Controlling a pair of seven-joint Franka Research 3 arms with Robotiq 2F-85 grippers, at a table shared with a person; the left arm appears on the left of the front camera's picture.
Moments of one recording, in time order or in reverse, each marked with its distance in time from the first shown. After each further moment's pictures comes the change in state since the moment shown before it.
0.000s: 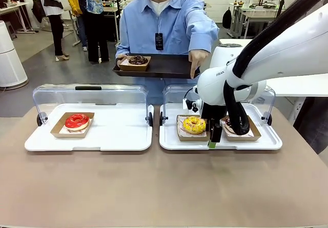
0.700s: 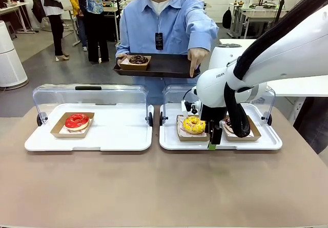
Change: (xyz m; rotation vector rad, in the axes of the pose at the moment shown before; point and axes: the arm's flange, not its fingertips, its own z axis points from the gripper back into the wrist) left arm 0.000 0.000 0.000 0.000 0.000 0.000; right arm 0.002 0.015 0.003 -0.002 0.010 0.019
